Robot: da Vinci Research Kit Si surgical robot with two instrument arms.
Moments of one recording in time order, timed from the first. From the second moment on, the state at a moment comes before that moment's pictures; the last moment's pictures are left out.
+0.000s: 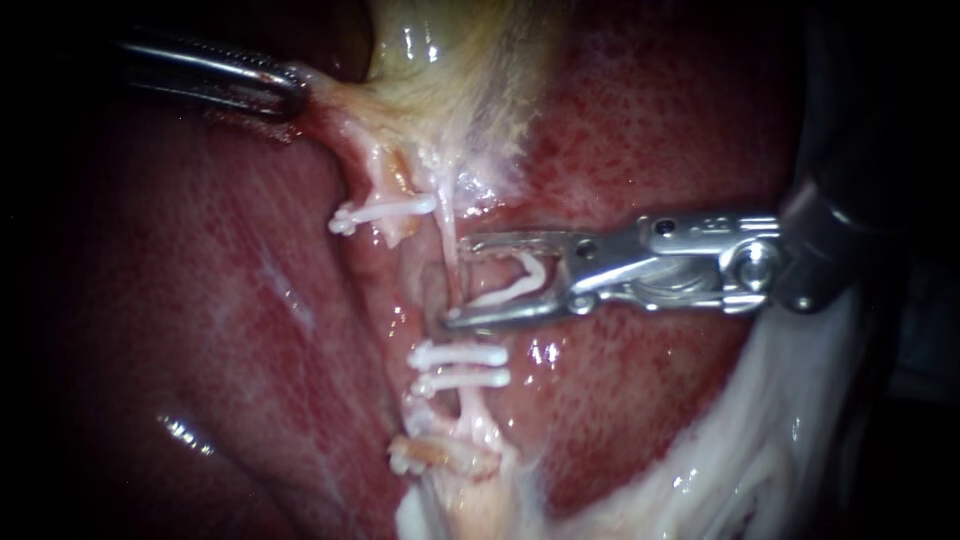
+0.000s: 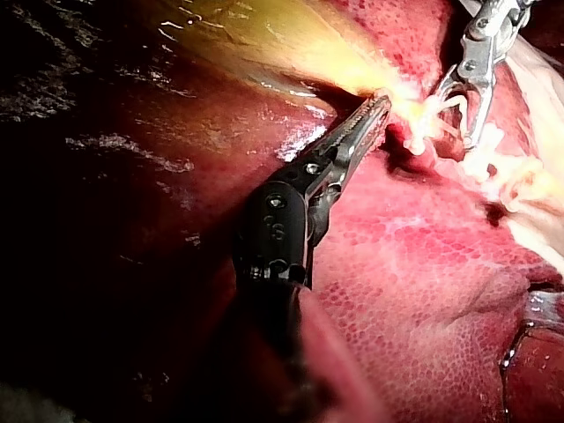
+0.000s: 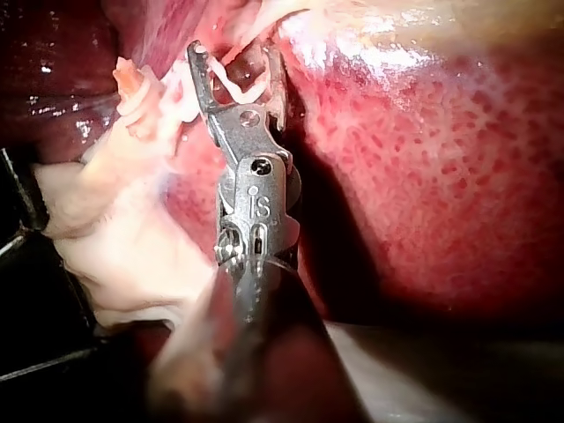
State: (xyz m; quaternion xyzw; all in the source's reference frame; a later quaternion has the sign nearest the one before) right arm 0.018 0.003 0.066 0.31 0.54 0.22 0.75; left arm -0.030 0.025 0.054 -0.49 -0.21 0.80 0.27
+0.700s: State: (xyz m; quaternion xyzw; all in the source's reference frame) right arm 0.020 0.006 0.061 0.40 0.62 0.28 0.61; left arm -0.030 0.025 0.054 -0.49 -0.21 0.80 0.27
